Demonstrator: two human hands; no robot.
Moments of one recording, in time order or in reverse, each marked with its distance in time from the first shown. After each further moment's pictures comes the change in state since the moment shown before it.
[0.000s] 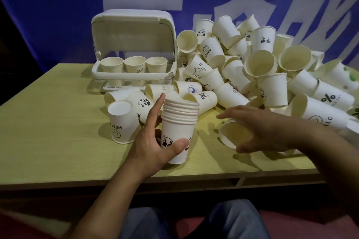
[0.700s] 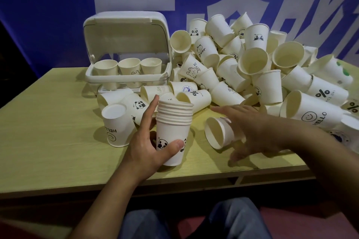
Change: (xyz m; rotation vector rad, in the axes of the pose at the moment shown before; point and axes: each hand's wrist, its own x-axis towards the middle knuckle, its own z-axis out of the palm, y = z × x) left_hand -0.001 0.001 0.000 0.016 0.010 -0.036; right_hand 0.005 0.005 0.010 0.006 -0.022 0.017
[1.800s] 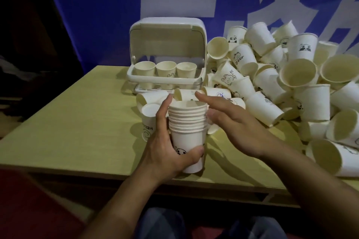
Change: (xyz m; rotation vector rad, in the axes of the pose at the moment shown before) left_hand -0.014 0.008 -0.025 0.152 0.143 0.082; right_hand 0.051 -0.090 0.016 0.692 0.411 -0.392
